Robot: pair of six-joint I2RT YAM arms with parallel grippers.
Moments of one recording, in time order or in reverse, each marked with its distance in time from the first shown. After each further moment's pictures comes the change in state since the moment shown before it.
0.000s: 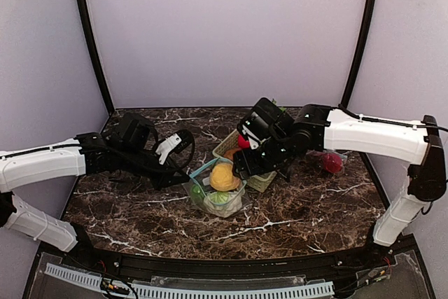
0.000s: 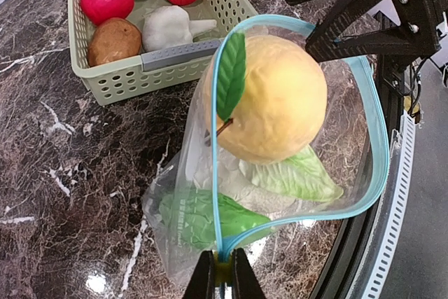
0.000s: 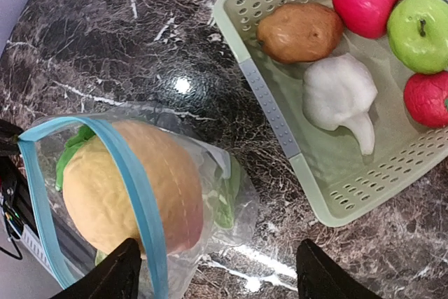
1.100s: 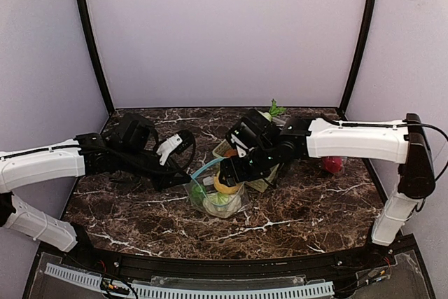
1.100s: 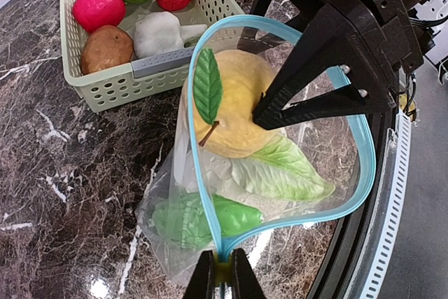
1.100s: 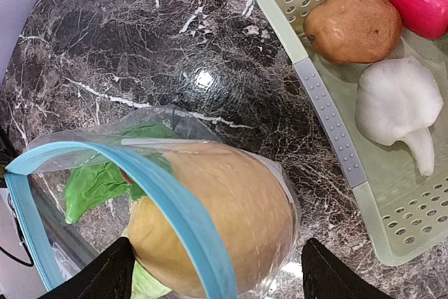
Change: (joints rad) left arm -0.012 -0.007 0.000 0.008 0.003 0.003; right arm 0.004 0.091 -0.038 0.162 -0.097 0.004
